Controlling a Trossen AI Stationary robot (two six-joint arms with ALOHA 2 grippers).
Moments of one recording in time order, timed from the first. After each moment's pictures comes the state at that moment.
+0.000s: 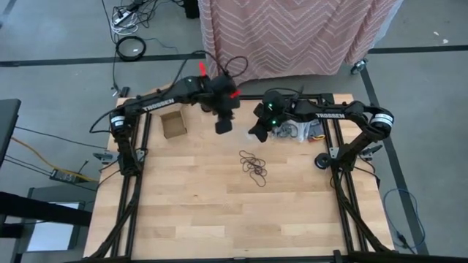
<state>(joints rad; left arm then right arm) 0.37 1.83 1.85 -1.08 0.09 0.26 -0.46 1.56 0.97 -0.16 -0.43 0.28</state>
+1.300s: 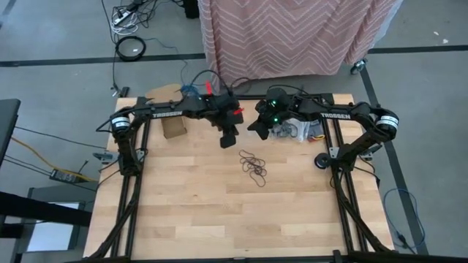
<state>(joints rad) 0.34 1.82 1.54 -0.73 0.25 0.17 -0.47 1.51 0.97 -0.17 -0.43 0.28</state>
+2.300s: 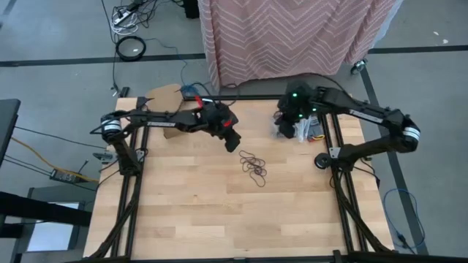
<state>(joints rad) 0.29 1.76 1.16 -0.15 0.20 -0.32 -0.51 1.22 1.11 -0.84 -0.20 -0.01</state>
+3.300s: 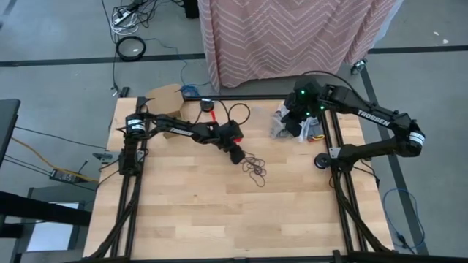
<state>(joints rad) 0.23 2.01 1.17 -0.06 0.14 -0.41 -0.57 1.16 1.11 -0.89 -0.23 -0.03</state>
